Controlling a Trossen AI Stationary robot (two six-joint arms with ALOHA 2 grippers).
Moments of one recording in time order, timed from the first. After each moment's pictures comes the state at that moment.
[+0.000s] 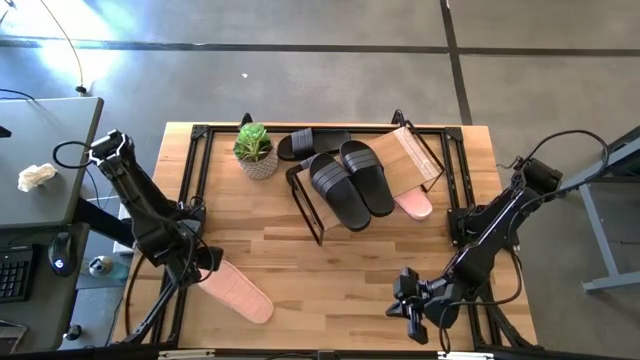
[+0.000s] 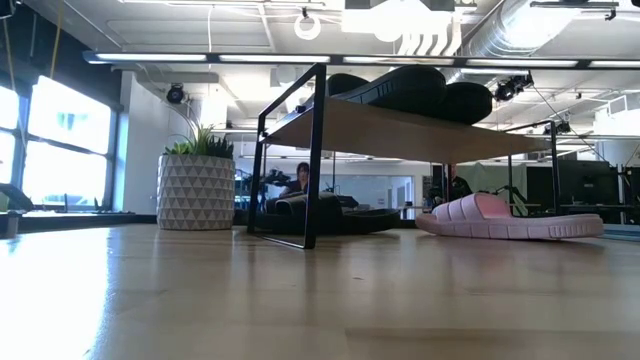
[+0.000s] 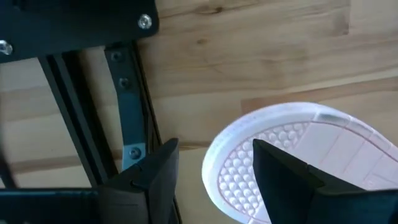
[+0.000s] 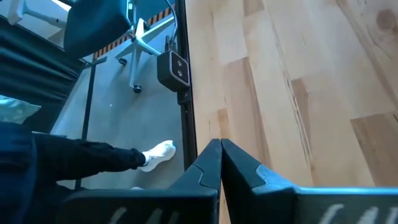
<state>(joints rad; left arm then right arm) -0.86 1.08 0.76 -1.22 -0.01 -2.37 0.88 1.45 0.97 -0.29 0.32 1.00</state>
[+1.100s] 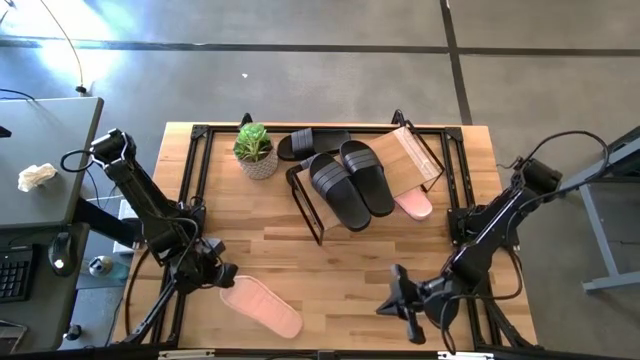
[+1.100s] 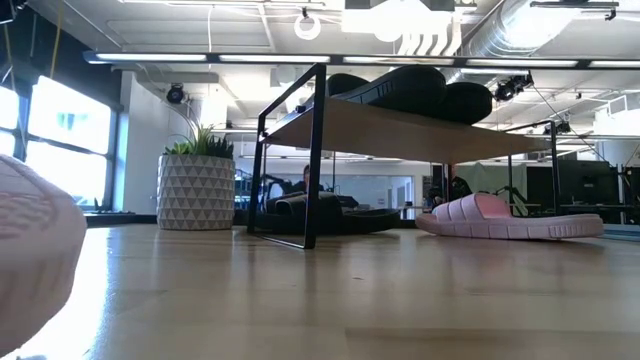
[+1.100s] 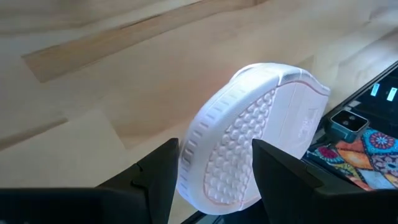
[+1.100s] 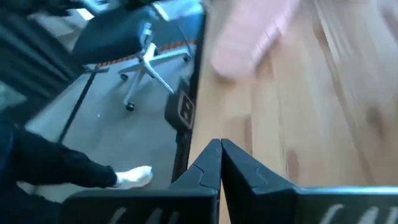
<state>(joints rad) -0.86 1.05 0.51 -0.46 -0.26 -2.19 0.84 1.45 0.97 -0.13 0.40 0.63</state>
